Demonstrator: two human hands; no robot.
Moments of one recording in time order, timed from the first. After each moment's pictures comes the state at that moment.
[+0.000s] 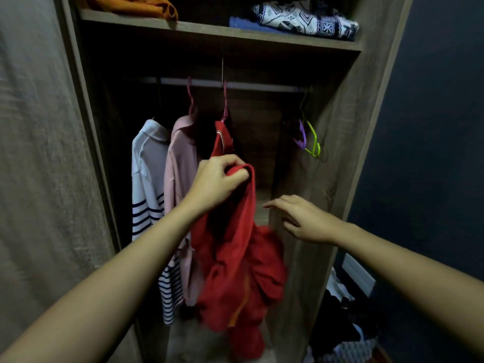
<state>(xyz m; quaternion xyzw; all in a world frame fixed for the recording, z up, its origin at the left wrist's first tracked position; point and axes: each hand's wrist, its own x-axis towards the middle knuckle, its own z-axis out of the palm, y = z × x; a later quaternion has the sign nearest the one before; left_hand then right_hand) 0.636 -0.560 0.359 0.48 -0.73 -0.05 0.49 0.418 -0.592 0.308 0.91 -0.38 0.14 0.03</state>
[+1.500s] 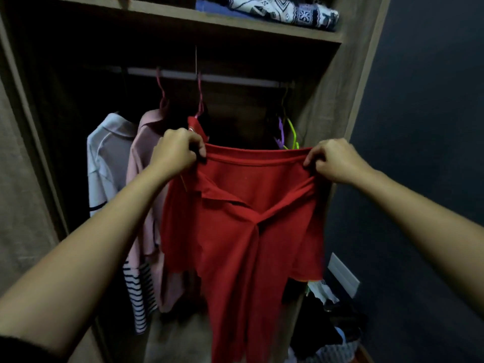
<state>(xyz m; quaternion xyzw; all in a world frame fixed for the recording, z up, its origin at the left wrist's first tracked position) 0.644 -0.651 0.387 0.58 -0.71 0.10 0.38 0.324 -0.650 0.404 0.79 -0.56 0.22 0.11</state>
